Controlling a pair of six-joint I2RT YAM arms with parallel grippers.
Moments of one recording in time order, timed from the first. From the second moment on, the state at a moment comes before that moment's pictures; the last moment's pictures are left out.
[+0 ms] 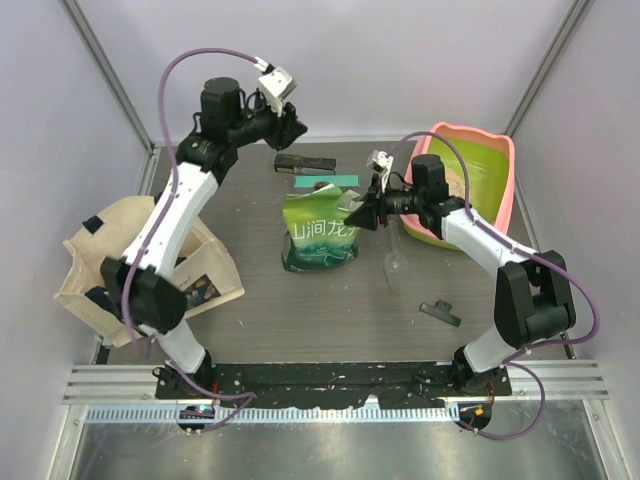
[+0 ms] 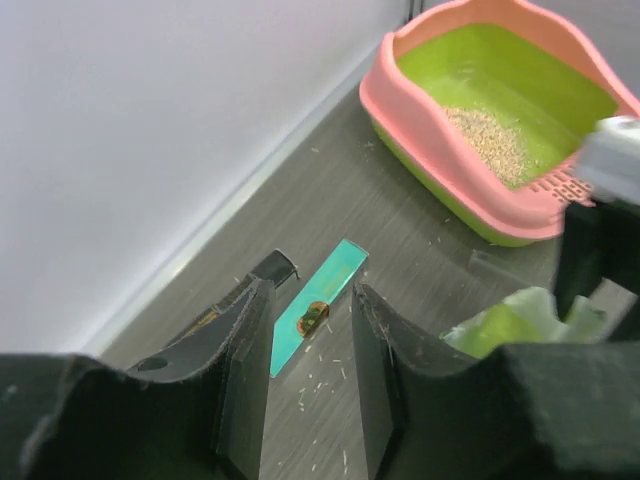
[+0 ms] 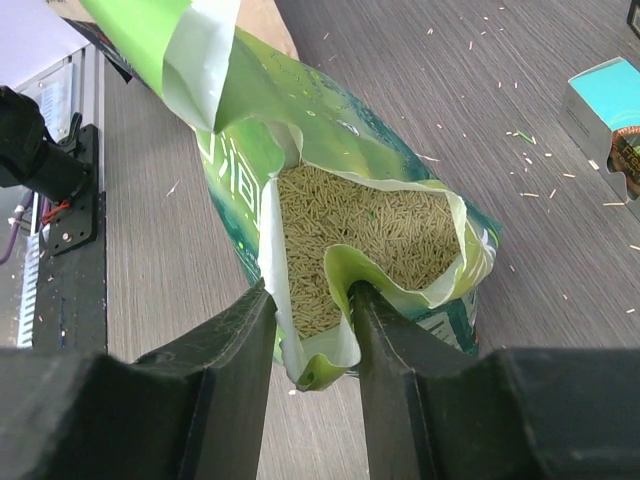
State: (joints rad) left arm -0.35 1.65 1.81 -0.36 0.52 0.25; right arm 0.31 1.56 1.08 0.01 -0.99 -0.11
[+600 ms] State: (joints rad) left arm -0.33 2.14 1.83 -0.08 0.98 -0.13; right arm 0.31 1.66 1.21 -0.02 -0.98 -0.02
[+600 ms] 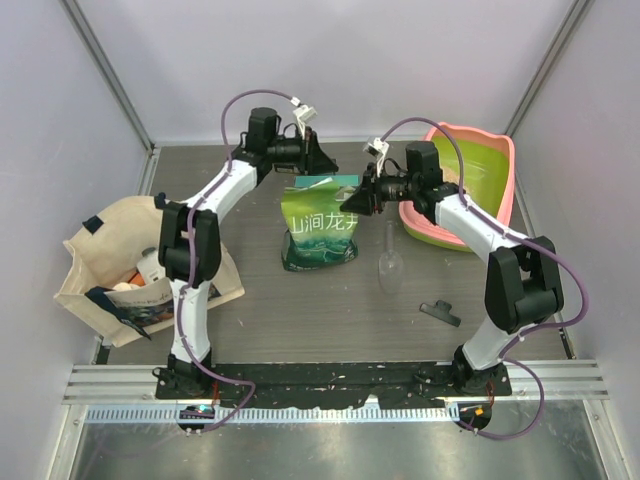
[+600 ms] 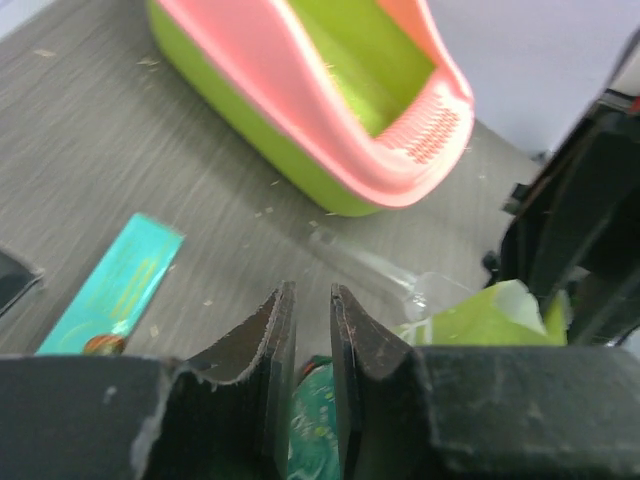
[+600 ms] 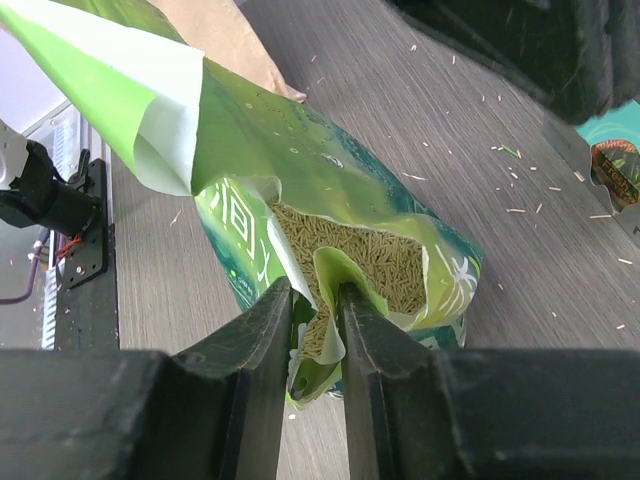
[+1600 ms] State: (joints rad) left arm -0.36 2.14 1.64 0.24 1.06 -0.42; right arm 0.29 1.66 1.25 -0.17 -0.95 -0.12
